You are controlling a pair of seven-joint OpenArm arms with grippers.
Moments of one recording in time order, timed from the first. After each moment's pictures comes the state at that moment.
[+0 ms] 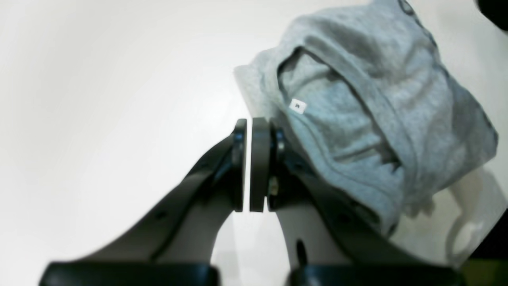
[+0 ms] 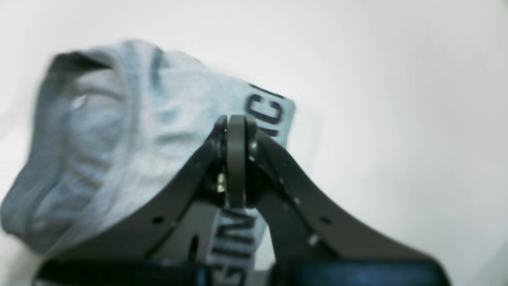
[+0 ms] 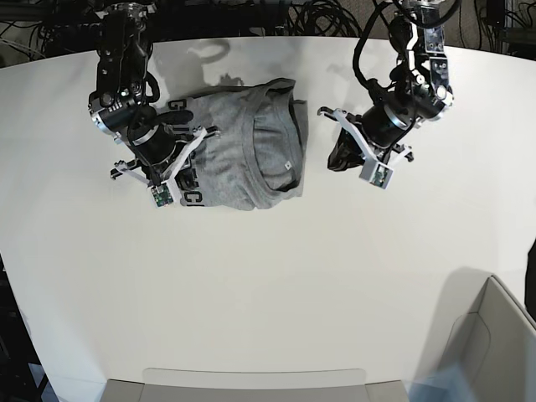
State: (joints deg) left arm 13.2 -5.3 -4.7 109.3 -24.7 -26.0 50.2; right arm -10.0 5.9 0.1 116.2 9.5 19.2 -56.6
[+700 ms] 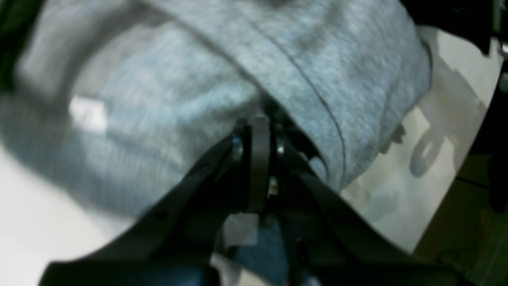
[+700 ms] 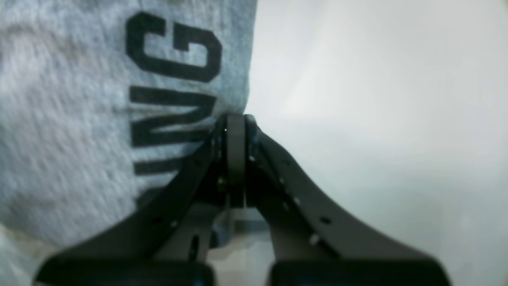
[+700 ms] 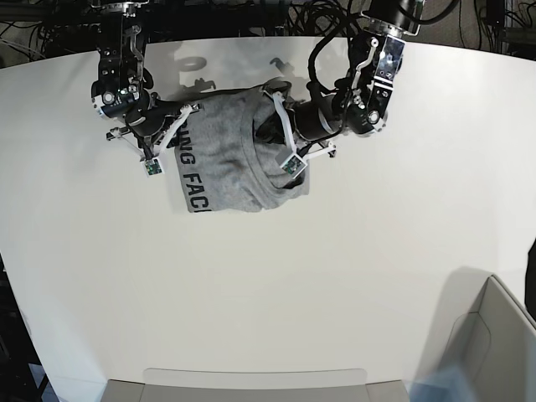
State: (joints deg) left arm 4.5 -5.4 14.5 92.2 -24.2 -26.0 50.6; right arm -11.7 7.1 3.5 100.1 8.7 19.1 -56.2
